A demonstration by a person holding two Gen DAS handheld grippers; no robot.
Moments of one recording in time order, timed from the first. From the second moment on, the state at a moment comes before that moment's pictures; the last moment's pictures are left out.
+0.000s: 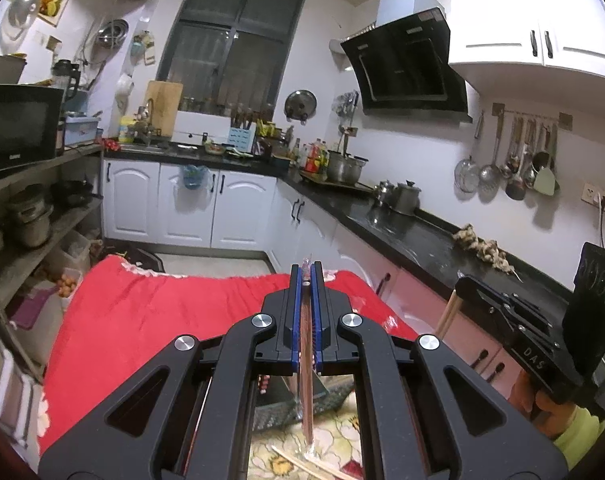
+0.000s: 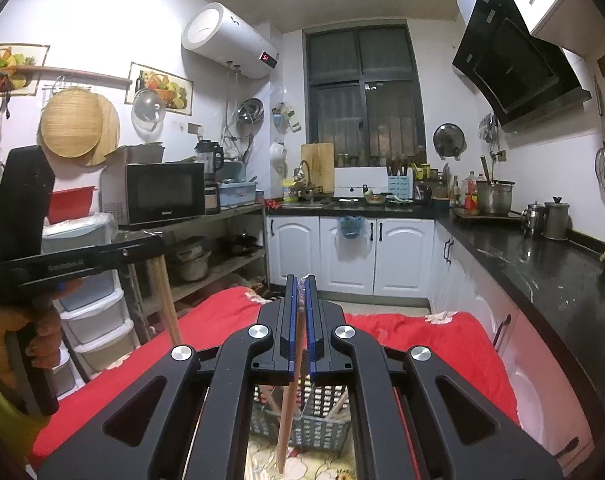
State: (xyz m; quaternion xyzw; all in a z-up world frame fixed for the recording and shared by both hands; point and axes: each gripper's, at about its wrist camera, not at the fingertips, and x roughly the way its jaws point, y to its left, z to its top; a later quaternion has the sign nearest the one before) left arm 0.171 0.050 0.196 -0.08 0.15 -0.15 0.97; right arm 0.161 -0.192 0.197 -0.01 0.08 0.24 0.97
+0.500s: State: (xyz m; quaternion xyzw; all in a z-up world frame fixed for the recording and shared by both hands) left arm 0.223 0.047 0.206 -0.06 0.13 -0.11 0.98; right arm 0.206 -0.194 0.219 -0.01 0.04 0.21 0.98
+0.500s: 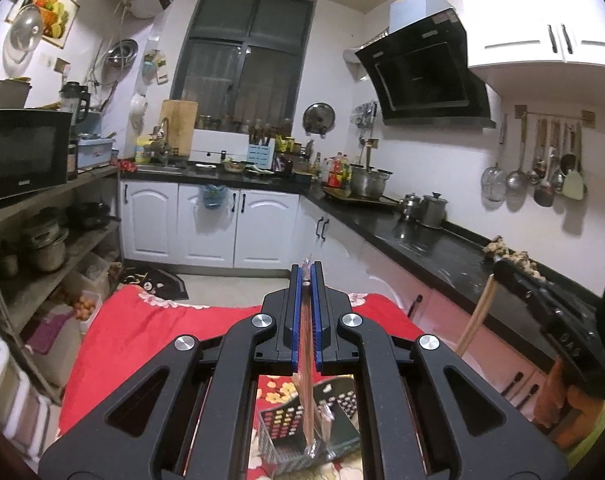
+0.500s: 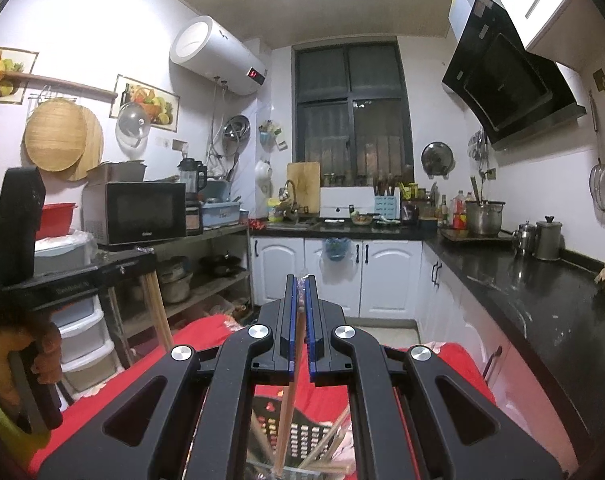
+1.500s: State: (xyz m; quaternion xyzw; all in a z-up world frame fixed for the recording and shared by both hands) left arm 0.251 0.050 0.114 -0.10 0.21 -0.10 0.97; right arm 0.244 -0.196 0.157 0.02 0.13 0.17 0.98
